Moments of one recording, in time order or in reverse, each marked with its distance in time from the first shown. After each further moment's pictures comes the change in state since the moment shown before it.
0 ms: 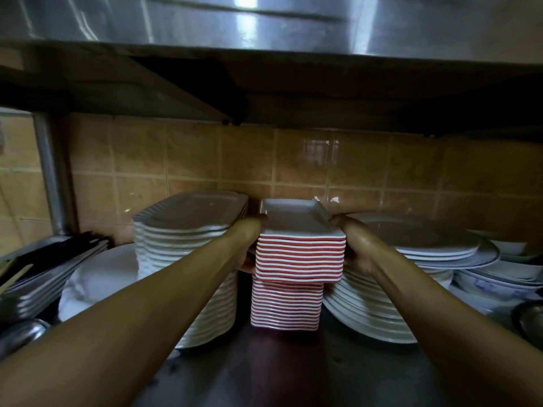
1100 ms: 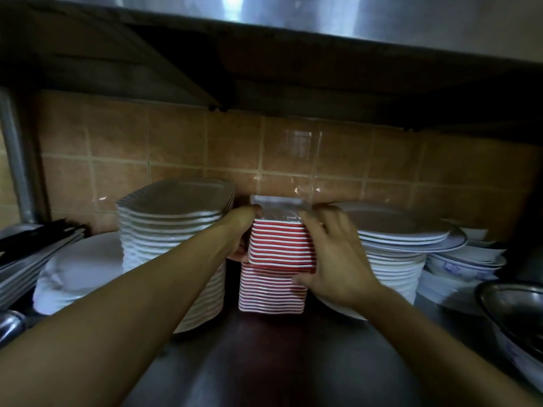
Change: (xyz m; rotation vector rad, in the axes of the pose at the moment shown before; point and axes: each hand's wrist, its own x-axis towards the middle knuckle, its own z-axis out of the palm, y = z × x) left_hand 0.009 -0.007 0.001 0.050 -0.084 -0.028; right_hand -0.073 0.033 0.008 -1.443 0.226 -0.805
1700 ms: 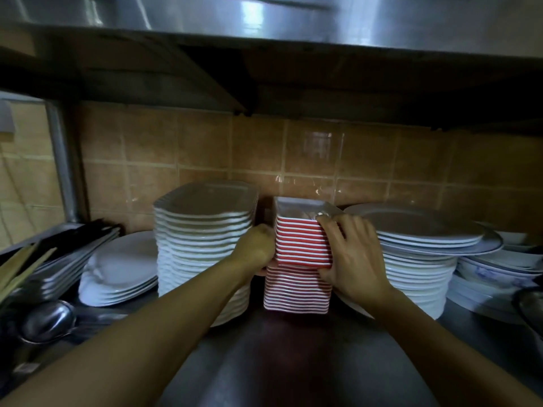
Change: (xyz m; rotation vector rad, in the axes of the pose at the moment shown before) left_hand -0.007 -0.042 -0.008 0.165 0.083 0.303; right_hand 0.008 -0.004 0.025 -0.116 0.333 -0.081
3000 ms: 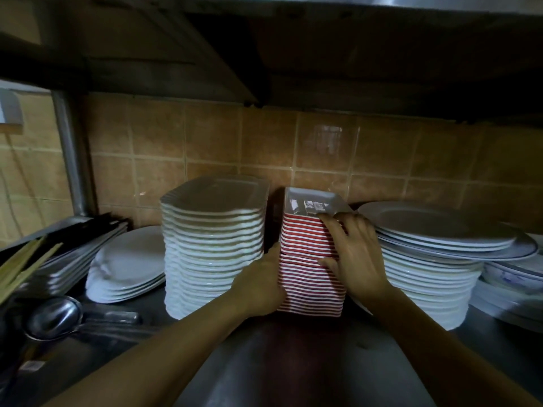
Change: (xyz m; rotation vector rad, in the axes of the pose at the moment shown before) left_hand -0.022 -0.046 -0.004 0.481 -0.091 0.432; right_hand 0.012 -0.007 0.040 0.088 -0.155 0.102
